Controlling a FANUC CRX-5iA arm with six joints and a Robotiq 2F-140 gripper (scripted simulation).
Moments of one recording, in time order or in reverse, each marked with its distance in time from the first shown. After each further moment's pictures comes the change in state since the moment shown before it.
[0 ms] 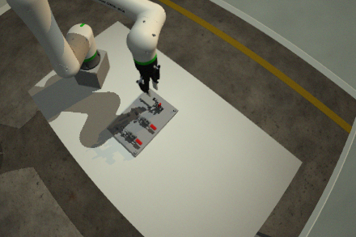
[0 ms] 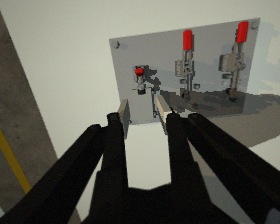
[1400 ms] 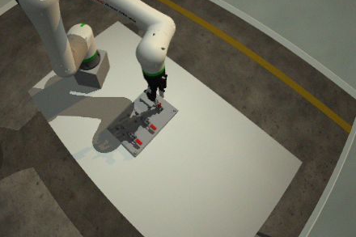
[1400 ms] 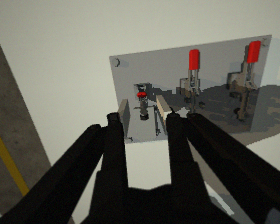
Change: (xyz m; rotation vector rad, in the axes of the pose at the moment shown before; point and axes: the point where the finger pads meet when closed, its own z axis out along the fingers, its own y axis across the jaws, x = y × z) arm 0.040 0.000 0.038 0.001 -0.002 -0.001
